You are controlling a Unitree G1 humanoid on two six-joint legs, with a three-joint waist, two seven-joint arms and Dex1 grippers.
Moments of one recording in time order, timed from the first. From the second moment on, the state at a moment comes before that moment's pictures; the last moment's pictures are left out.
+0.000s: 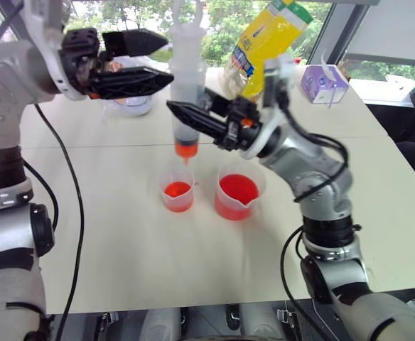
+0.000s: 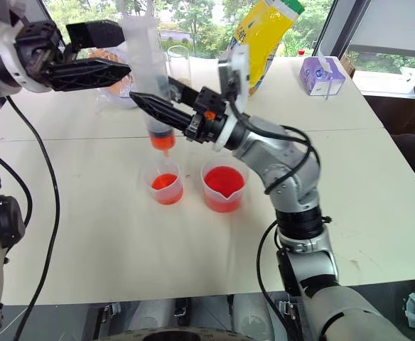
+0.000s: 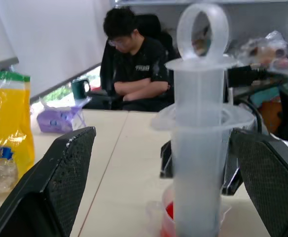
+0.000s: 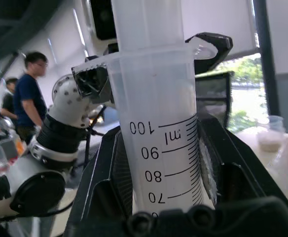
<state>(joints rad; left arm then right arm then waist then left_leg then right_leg) -1.09 0.80 0.16 0.09 -0.75 0.87 -1.25 -0.77 -0.16 0.09 -0.19 0.69 0.49 0.70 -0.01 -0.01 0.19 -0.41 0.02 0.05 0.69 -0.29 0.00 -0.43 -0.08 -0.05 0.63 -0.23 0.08</state>
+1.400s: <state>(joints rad) -0.99 0.82 0.17 -0.03 -0.80 0.92 -1.12 -0.65 -0.10 0.18 -0.04 0.52 0.39 0.79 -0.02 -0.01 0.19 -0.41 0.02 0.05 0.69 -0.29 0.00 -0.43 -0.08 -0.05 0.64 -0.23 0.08</state>
